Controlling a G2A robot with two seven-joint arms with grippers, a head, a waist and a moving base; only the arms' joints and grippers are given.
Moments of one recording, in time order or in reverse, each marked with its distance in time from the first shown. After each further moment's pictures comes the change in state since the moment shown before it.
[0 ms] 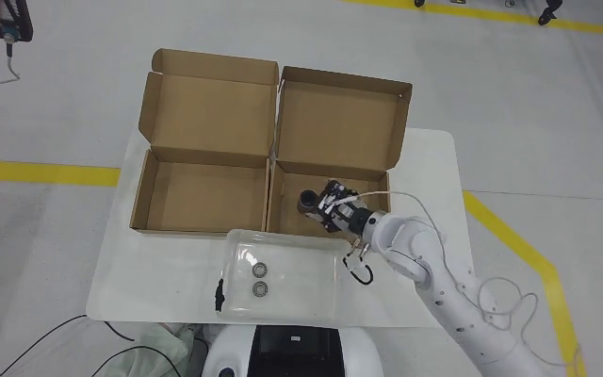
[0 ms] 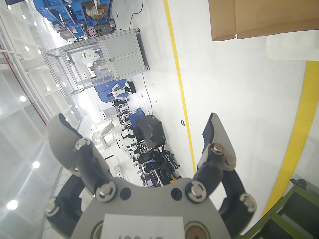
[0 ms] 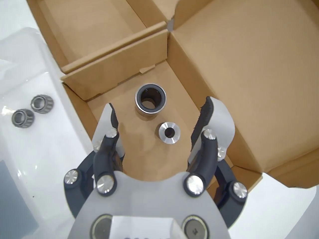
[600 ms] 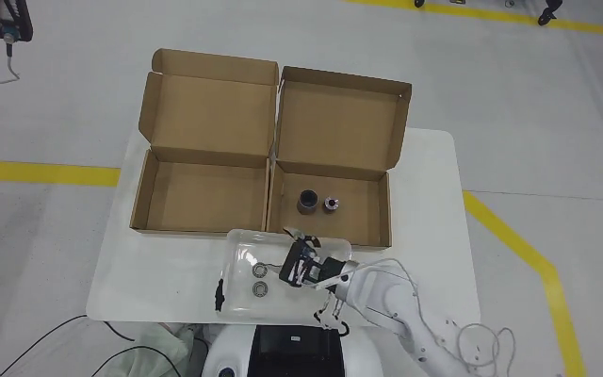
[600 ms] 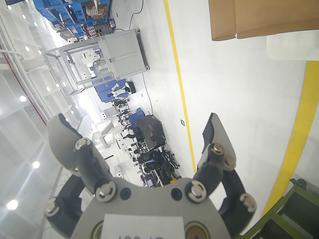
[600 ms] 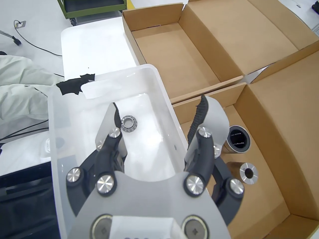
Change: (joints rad) left arm 0.000 0.000 0.000 0.000 0.000 0.000 0.000; right arm -0.167 -0.006 -0.130 -0.103 -0.113 -0.017 -0.232
